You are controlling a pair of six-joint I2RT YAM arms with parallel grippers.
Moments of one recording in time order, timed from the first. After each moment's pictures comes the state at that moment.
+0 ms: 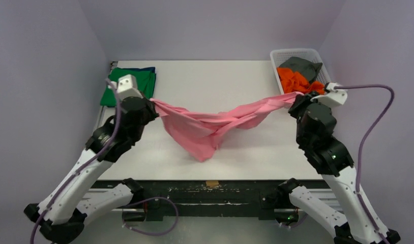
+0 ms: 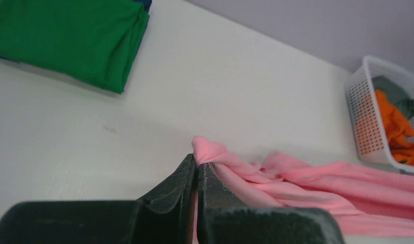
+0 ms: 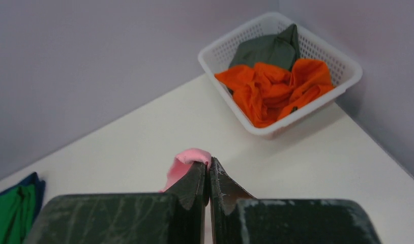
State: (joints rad) left arm -0.64 0.99 1.12 -0.66 -0.57 -0.66; right arm 0.47 0.76 1.07 -0.54 0.77 0.49
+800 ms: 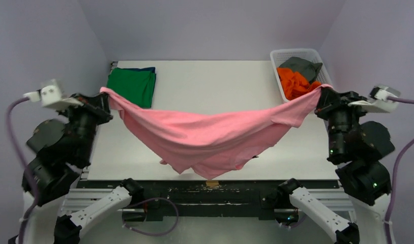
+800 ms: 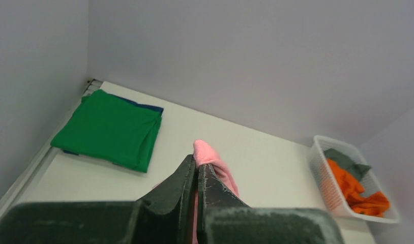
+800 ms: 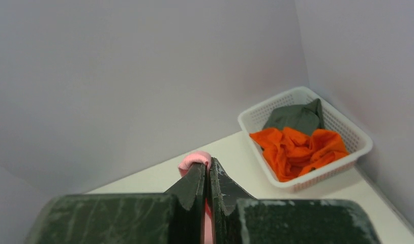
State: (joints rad) left arm -0.64 0.63 1.51 -0.76 -0.67 -0.38; right arm 0.47 0.66 1.45 -0.58 0.64 0.31
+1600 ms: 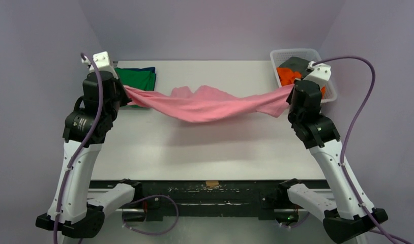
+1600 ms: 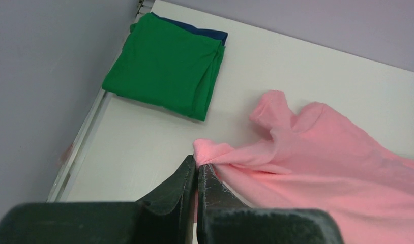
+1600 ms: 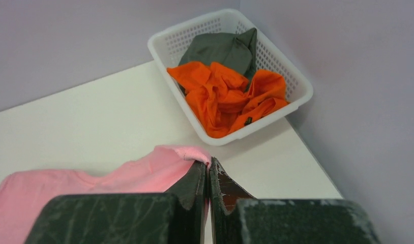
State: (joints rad) left arm -0.25 1.04 1.55 -0.92 -0.42 -0.31; right arm 0.34 0.96 1.23 -0.52 0.75 0.24
